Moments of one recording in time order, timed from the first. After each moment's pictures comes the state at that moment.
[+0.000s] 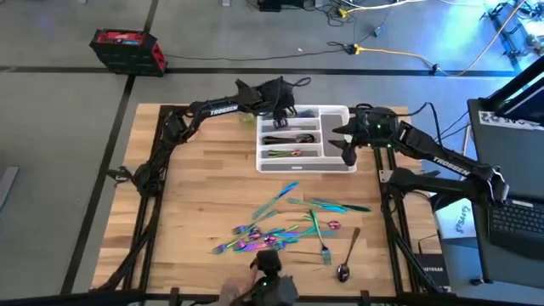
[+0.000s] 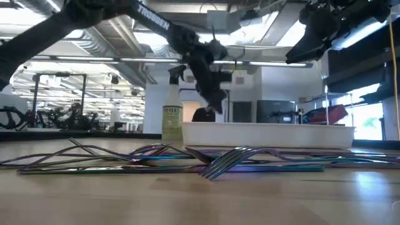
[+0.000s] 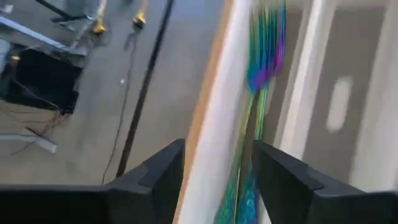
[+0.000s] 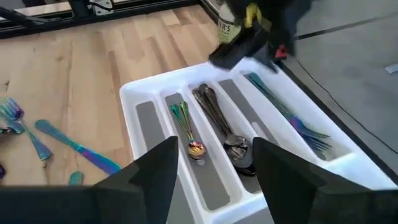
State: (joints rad) left arm 0.52 2.24 1.96 -0.52 -0.29 0.42; right arm -0.56 0.77 0.69 -0.45 -0.20 -0.08
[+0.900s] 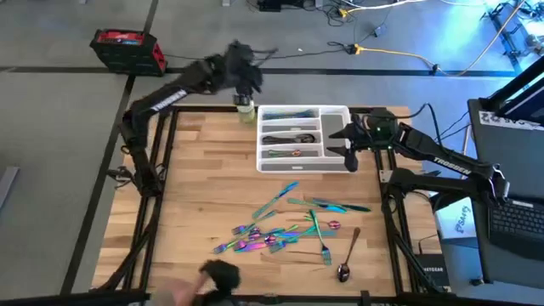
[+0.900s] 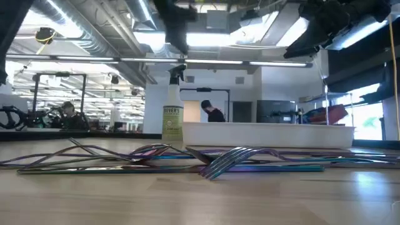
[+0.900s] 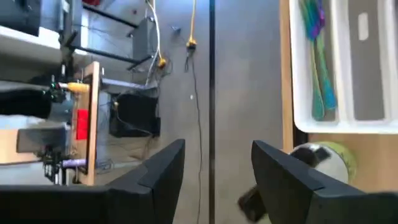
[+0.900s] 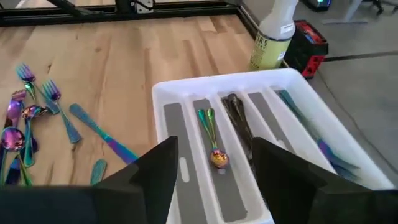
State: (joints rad) left arm 0.60 1.79 1.97 -0.89 -0.33 0.92; right arm -0.50 0.77 0.69 -0.43 -0.27 -0.18
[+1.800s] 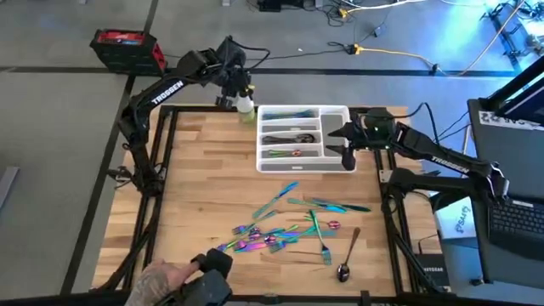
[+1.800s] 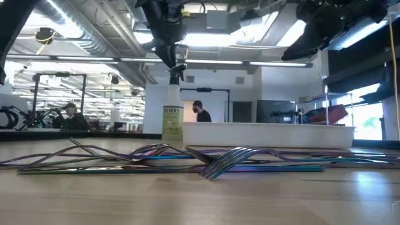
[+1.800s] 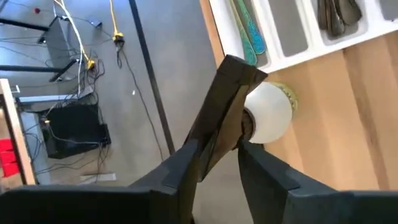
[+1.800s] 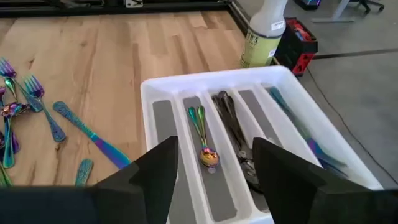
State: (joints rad) left arm 0.72 1.82 1.97 -1.11 -0.13 1.11; right arm -0.50 0.81 0.69 -0.42 -0.23 -0.19
